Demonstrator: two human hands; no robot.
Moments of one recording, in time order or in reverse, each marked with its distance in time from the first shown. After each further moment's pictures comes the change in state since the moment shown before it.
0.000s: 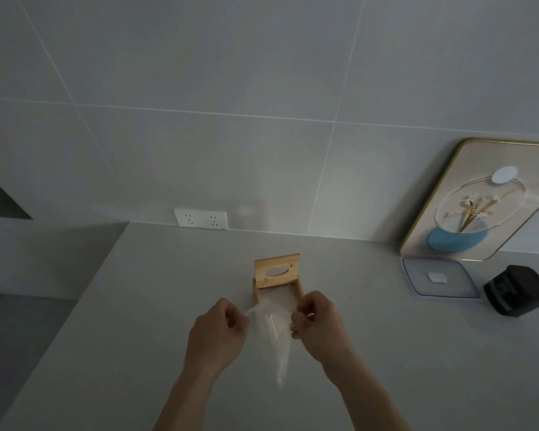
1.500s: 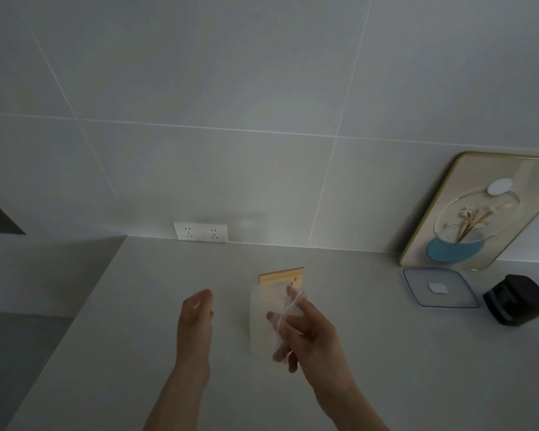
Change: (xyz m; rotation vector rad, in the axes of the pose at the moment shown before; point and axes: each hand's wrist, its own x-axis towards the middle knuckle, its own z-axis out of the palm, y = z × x) left_hand 0.053 -0.020 -0.010 -0.790 0.169 -0.105; right_hand -0.026 -0.023 0.017 0.459 -0.148 -0.121
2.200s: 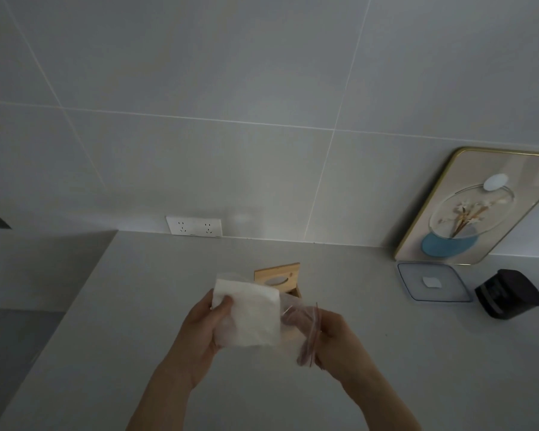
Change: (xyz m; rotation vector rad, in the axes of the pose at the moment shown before) left_hand -0.002 0.004 -0.003 -0.195 -0.496 -0.084; right_hand 0.009 -0.009 -0.034 -0.318 -0.056 0.069
